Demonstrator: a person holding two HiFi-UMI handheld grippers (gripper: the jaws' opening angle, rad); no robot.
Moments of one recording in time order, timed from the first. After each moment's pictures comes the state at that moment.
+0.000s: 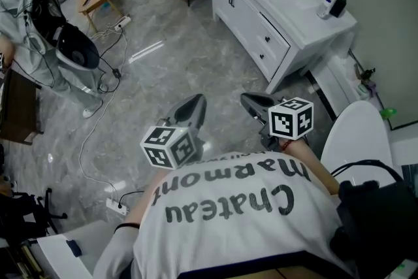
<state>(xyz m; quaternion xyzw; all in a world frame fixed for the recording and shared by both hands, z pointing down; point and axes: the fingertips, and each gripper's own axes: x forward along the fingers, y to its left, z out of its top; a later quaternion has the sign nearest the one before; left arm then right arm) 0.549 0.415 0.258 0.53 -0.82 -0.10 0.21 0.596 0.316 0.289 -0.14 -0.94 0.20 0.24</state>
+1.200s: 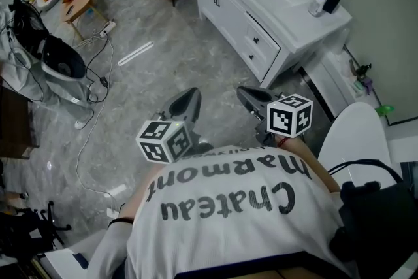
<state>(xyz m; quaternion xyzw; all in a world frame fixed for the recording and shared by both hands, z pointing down) 0.490 0.326 0.264 0.54 -0.81 -0.08 0.22 0.547 0.231 0.285 -0.11 -0.95 0.23 0.20</state>
